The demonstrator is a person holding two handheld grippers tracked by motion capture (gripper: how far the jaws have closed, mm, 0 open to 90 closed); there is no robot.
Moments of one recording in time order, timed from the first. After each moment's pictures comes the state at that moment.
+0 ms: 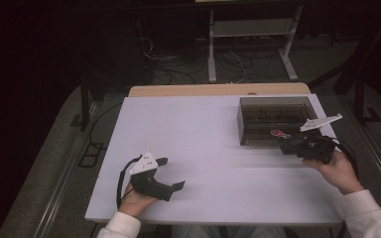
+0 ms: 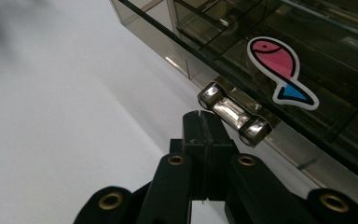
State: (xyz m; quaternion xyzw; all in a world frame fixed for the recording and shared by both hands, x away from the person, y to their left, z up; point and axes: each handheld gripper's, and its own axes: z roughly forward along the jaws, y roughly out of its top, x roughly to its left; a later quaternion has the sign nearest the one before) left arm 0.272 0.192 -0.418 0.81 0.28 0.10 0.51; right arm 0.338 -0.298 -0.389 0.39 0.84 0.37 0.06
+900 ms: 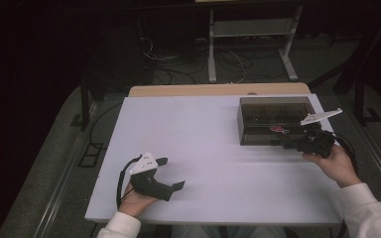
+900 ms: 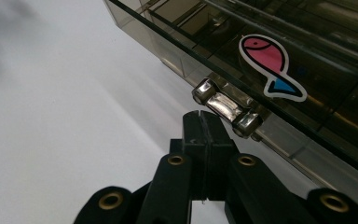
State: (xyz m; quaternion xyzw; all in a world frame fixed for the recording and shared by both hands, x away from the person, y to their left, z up) left arm 0.272 0.193 -0.418 0.81 0.28 0.10 0.51; right arm 0.354 -0.303 -0.387 0.40 0.83 0.37 0.06
